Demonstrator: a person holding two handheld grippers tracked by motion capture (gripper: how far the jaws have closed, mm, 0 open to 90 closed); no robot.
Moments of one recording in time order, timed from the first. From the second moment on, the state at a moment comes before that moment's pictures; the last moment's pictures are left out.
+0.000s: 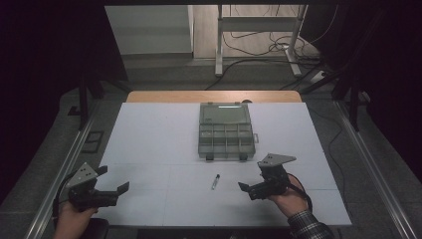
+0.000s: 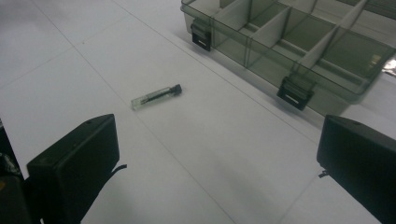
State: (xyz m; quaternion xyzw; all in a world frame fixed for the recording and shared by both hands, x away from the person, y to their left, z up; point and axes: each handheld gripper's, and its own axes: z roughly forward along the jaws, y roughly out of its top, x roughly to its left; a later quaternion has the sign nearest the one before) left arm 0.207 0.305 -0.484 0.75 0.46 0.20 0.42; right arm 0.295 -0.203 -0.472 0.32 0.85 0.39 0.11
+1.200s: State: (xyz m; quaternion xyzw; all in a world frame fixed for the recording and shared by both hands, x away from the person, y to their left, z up) left arm 0.207 0.304 -0.484 0.76 0.46 0.20 0.42; right arm 0.316 -0.150 -0.494 0.29 0.89 0.34 0.07
